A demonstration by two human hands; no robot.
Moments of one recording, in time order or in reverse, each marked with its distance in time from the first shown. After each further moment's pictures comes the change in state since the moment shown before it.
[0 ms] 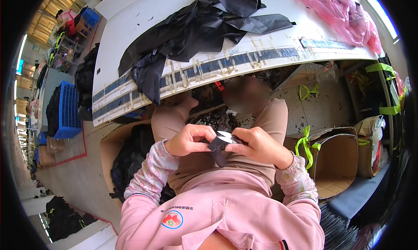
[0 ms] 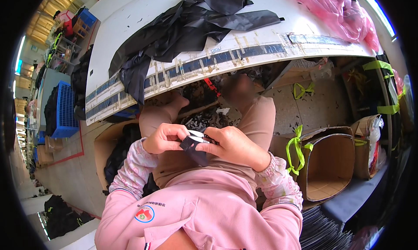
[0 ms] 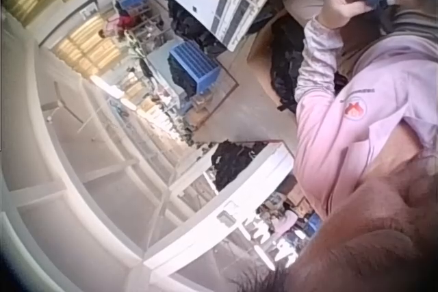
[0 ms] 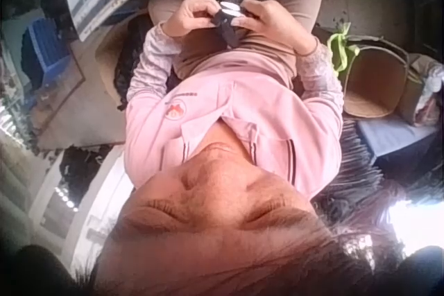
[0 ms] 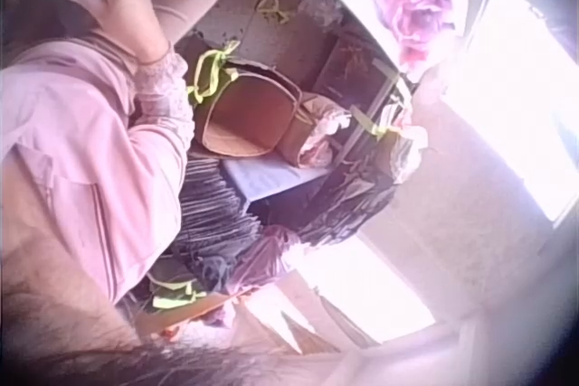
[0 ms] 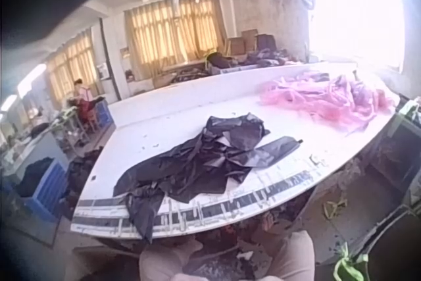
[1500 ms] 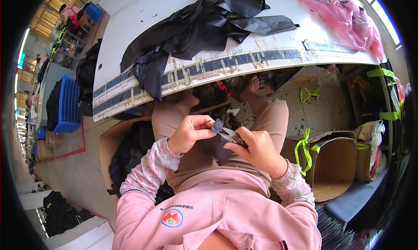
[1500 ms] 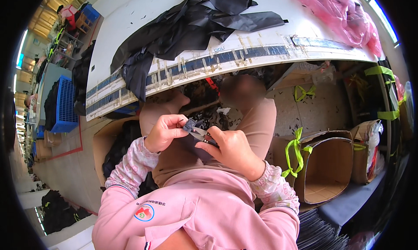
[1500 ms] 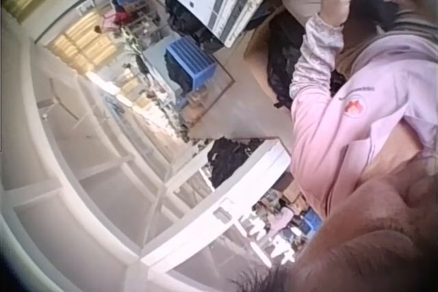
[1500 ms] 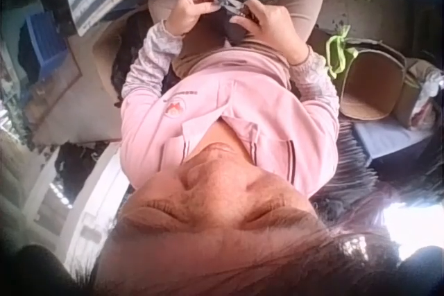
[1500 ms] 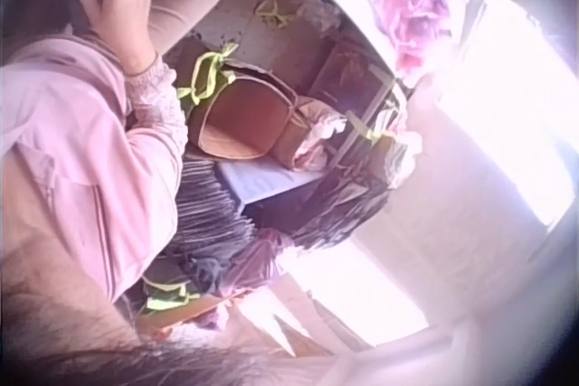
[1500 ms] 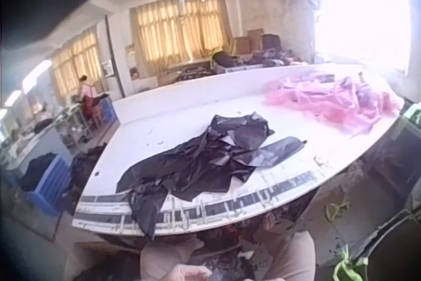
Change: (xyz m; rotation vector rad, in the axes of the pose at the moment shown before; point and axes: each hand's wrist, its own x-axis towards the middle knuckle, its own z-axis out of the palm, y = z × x) left_hand 0.008 0.002 0.013 -0.206 0.287 -0.192; right_hand -0.009 0.001 0.024 -0.214 0.318 -0.108
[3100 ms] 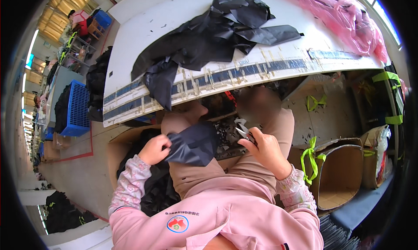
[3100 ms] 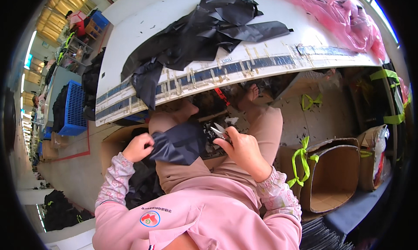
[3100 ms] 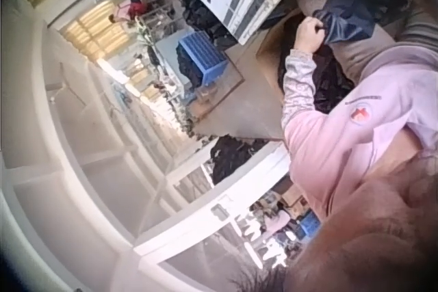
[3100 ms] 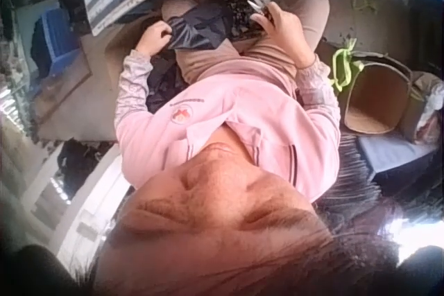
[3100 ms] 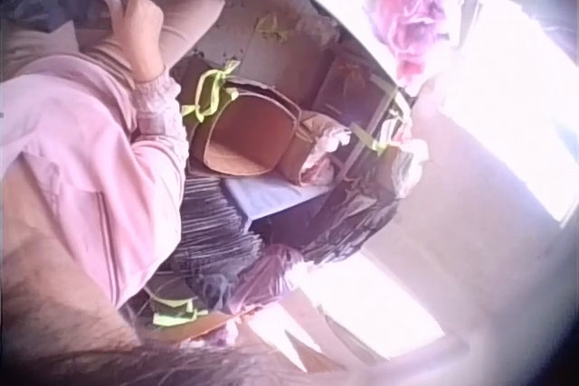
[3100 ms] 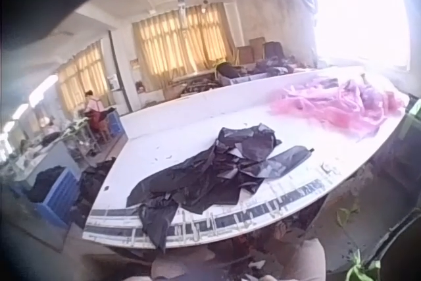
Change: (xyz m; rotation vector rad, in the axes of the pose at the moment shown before) left_hand -0.105 -0.018 -0.119 1.259 0.189 0.065; right_hand -0.004 0.030 0.013 -0.002 0.029 0.166
